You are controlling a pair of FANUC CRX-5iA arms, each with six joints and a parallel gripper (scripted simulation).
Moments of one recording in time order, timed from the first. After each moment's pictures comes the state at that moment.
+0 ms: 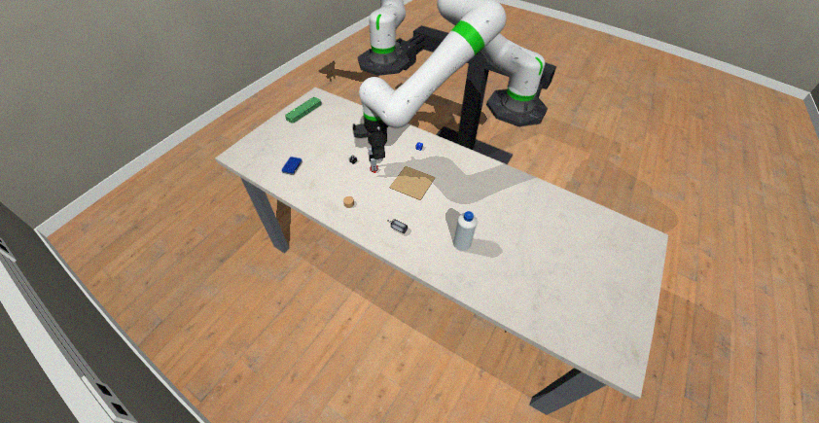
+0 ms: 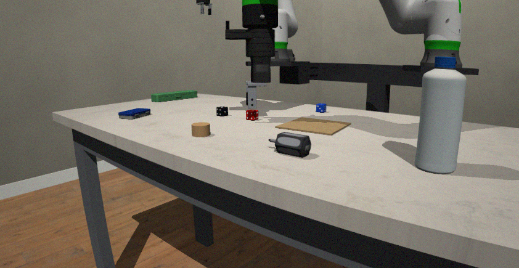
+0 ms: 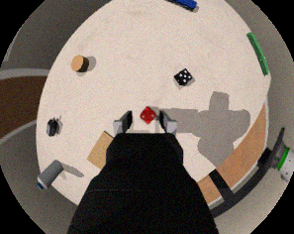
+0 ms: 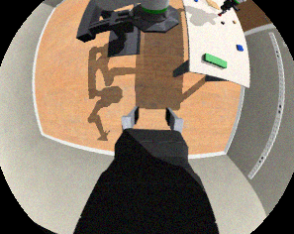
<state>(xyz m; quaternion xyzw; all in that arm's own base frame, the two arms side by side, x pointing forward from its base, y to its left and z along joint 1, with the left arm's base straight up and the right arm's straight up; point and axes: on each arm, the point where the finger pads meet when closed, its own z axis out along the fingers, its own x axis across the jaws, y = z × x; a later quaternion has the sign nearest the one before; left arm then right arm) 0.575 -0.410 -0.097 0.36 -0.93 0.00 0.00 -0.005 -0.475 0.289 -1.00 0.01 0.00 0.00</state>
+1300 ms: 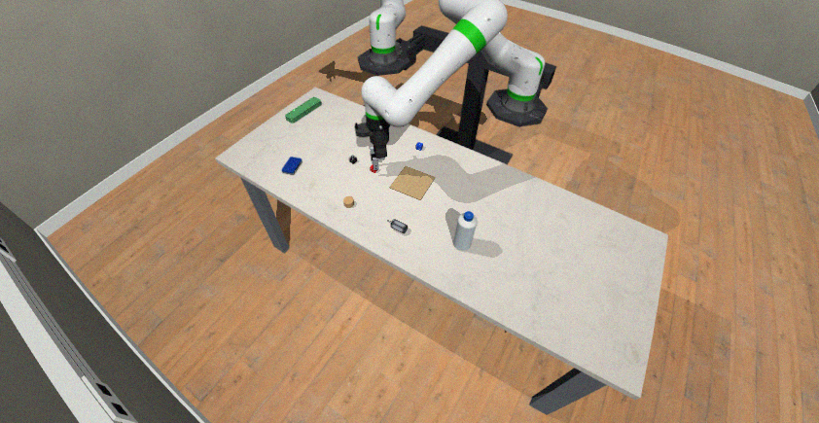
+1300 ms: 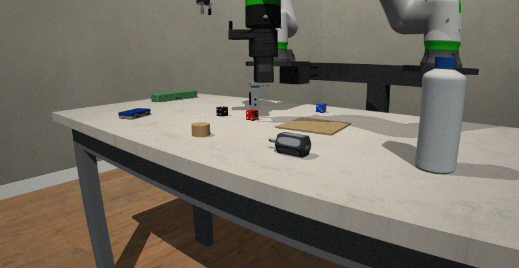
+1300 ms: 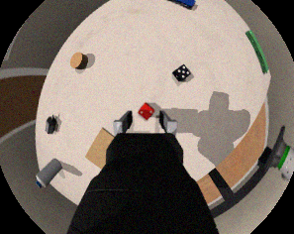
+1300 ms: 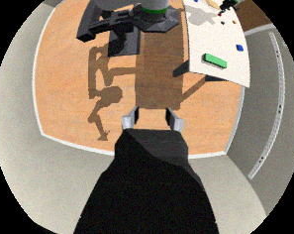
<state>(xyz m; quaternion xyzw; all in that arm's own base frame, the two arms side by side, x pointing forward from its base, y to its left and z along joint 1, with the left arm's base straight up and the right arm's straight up) 0.566 -0.406 -0.097 0.36 -0.93 0.00 0.00 -0.005 -0.475 0.289 -1.00 0.01 0.00 0.00</state>
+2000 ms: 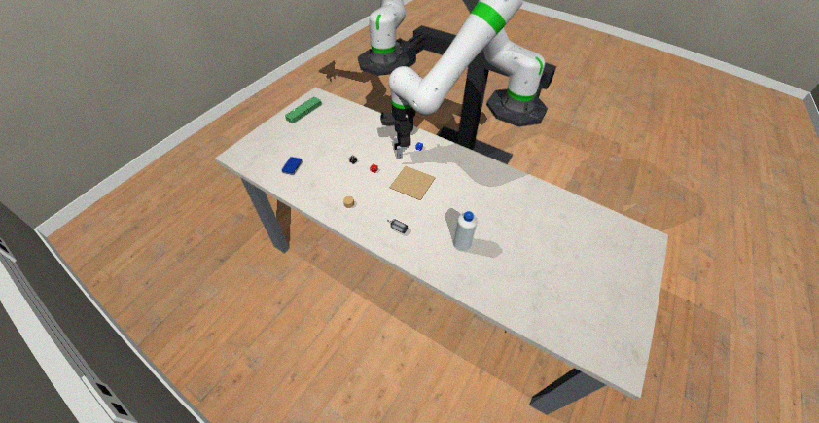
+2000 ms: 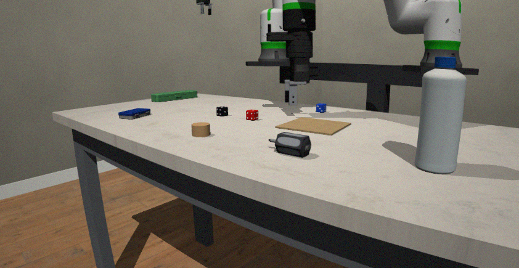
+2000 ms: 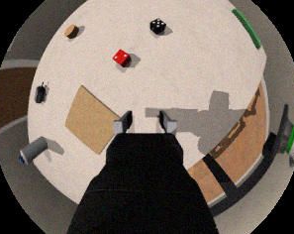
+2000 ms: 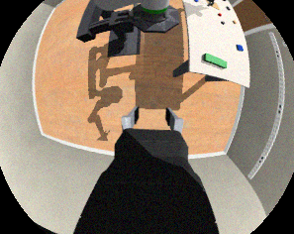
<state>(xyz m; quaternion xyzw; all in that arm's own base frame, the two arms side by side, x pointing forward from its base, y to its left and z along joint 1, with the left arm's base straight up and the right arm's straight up) 0.458 -0.359 -0.098 0.36 -0.93 -0.01 0.00 -0.005 -0.475 0.289 -1.00 0.01 0.00 0.00</state>
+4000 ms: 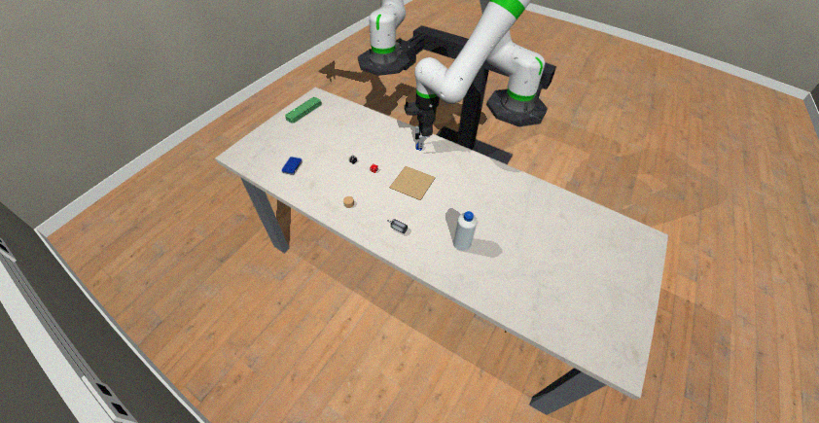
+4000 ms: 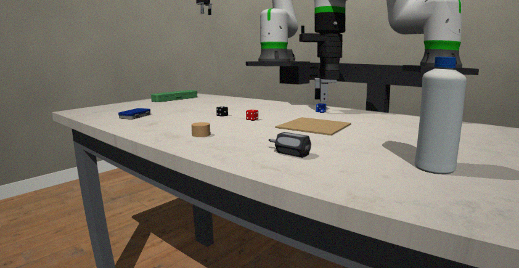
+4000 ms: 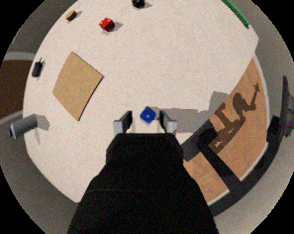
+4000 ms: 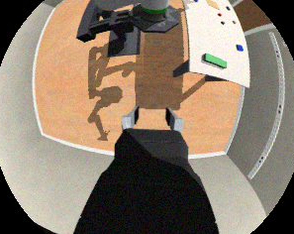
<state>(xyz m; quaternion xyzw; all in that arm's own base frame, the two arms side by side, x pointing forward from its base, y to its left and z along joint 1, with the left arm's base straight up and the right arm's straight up) 0.354 -0.313 -0.096 0.36 -0.93 0.00 0.00 -0.005 -0.475 0.289 -1.00 0.01 0.00 0.00</state>
